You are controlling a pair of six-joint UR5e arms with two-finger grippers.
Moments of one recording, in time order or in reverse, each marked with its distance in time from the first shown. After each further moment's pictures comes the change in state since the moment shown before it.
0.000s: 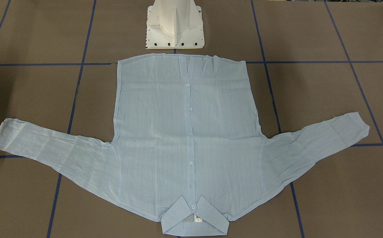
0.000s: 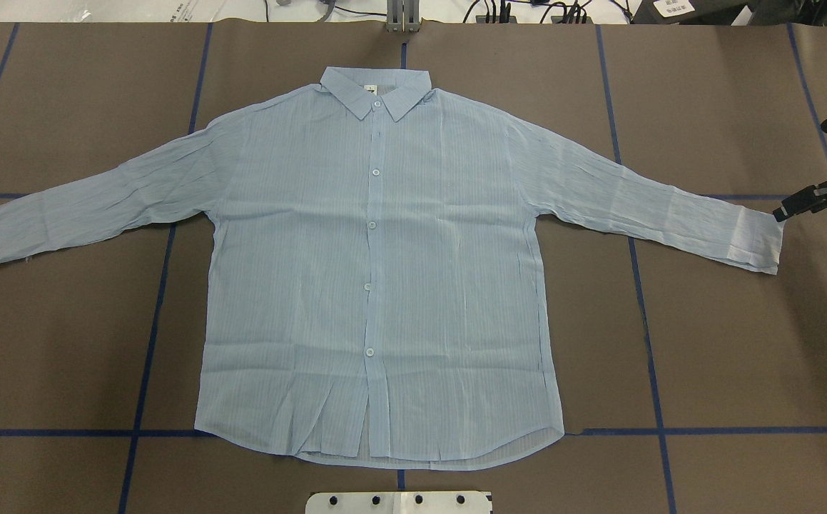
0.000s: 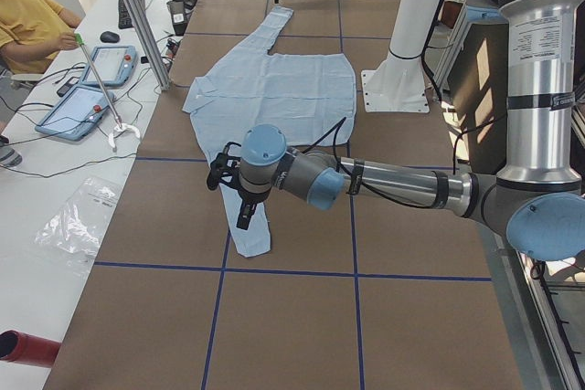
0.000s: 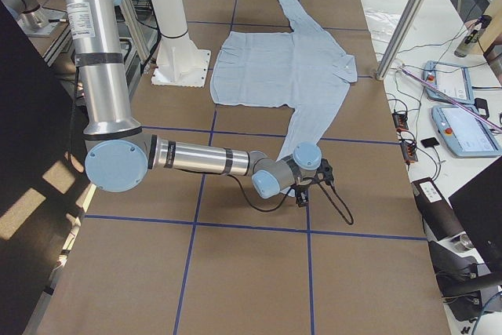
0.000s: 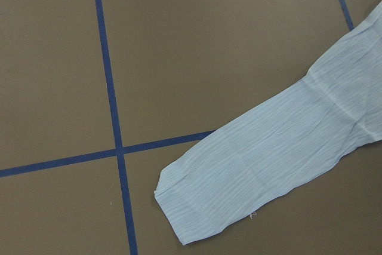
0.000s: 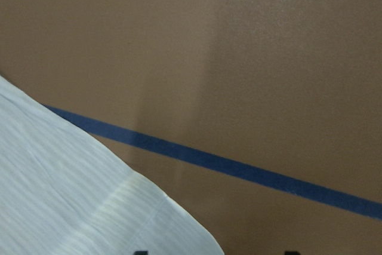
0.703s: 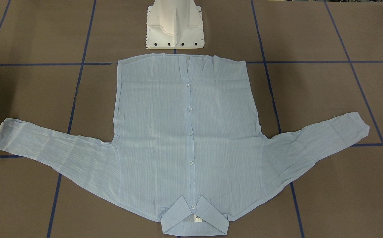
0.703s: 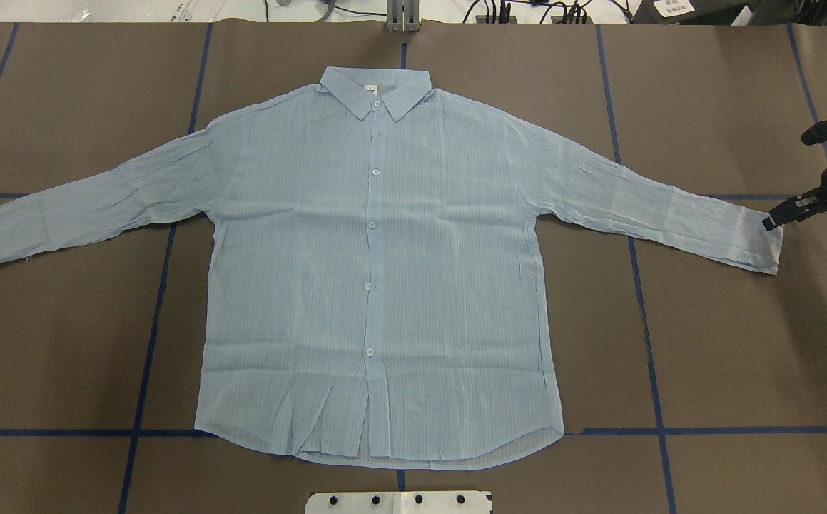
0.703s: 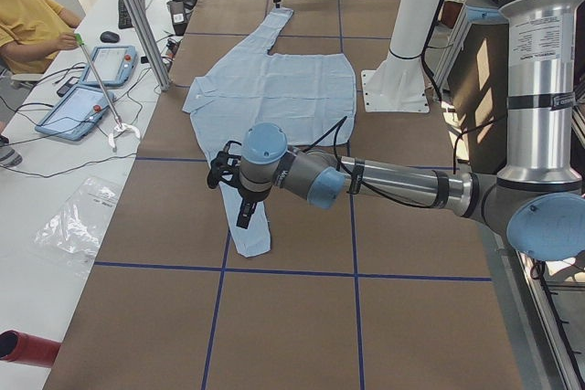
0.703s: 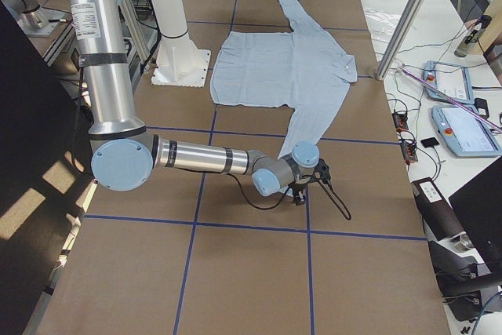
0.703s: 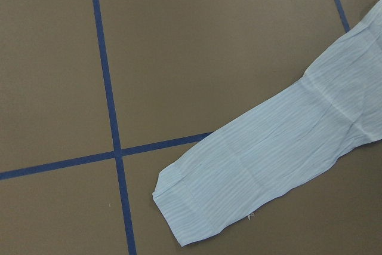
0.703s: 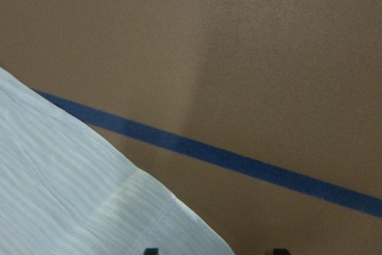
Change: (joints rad) left arm -0.001 0.001 -0.004 -0.001 0.001 0.002; right arm -0.040 0.007 -0.014 -0.002 -0.030 -0.004
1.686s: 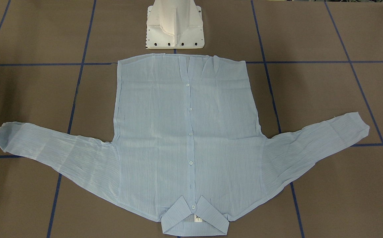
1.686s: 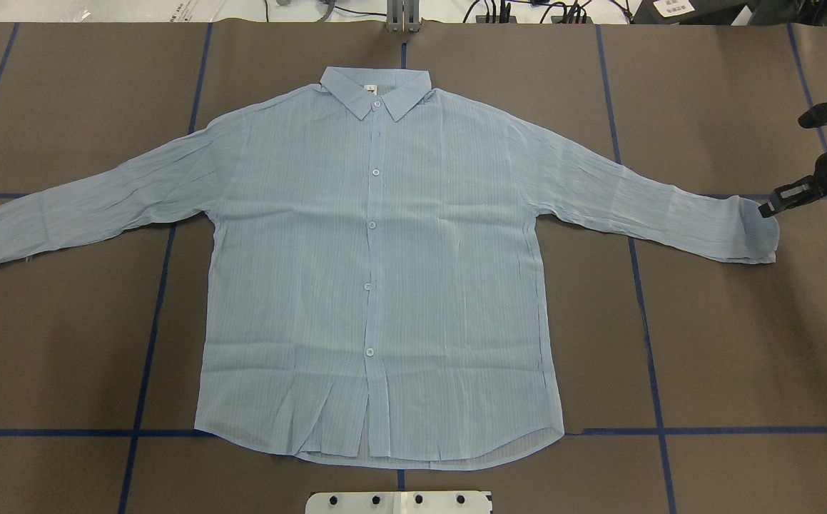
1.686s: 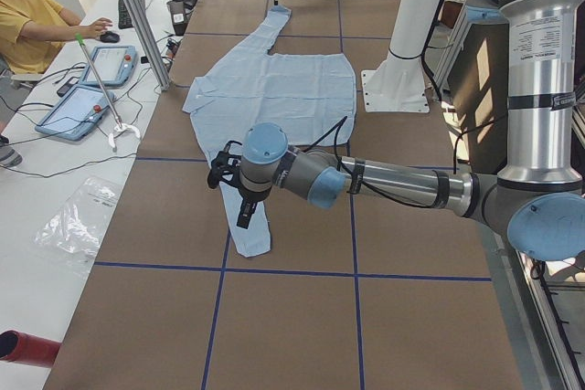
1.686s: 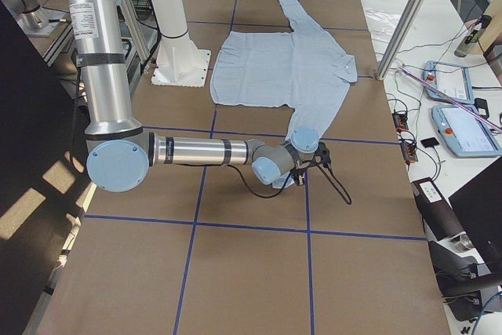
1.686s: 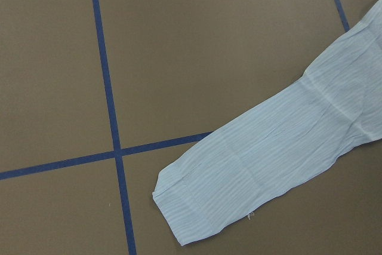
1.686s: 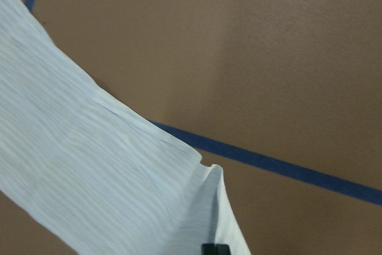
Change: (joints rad) left arm 0.001 0.000 -0.001 0.000 0.000 -0.001; right arm -0.005 -0.020 0.163 -0.007 0.080 0.161
